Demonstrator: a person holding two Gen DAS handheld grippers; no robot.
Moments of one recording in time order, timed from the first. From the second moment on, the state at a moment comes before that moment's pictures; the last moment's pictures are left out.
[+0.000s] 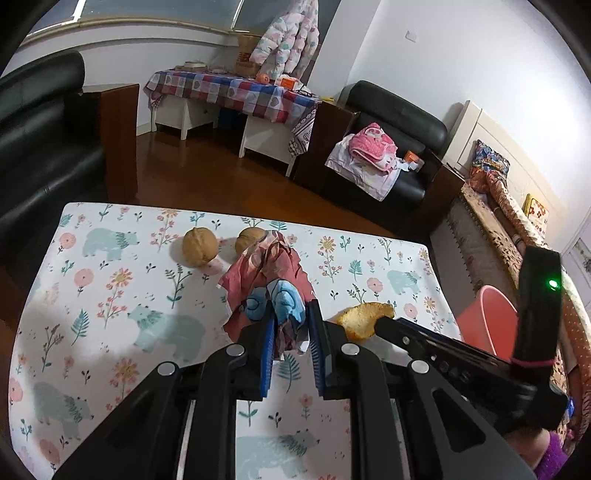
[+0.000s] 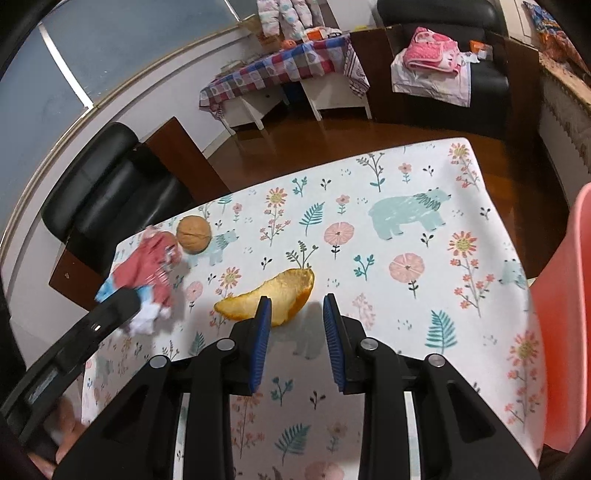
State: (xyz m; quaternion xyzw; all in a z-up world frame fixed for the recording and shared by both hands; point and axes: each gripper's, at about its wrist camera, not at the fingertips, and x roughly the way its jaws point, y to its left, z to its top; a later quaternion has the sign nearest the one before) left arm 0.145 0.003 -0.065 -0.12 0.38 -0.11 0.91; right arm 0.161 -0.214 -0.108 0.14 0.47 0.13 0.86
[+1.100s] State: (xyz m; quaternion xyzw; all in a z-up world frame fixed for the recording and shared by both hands) left arm 0.118 -0.003 -0.051 -0.11 0.38 -0.12 0.91; right arm 0.119 -0.226 -0.075 0.12 0.43 0.13 0.88
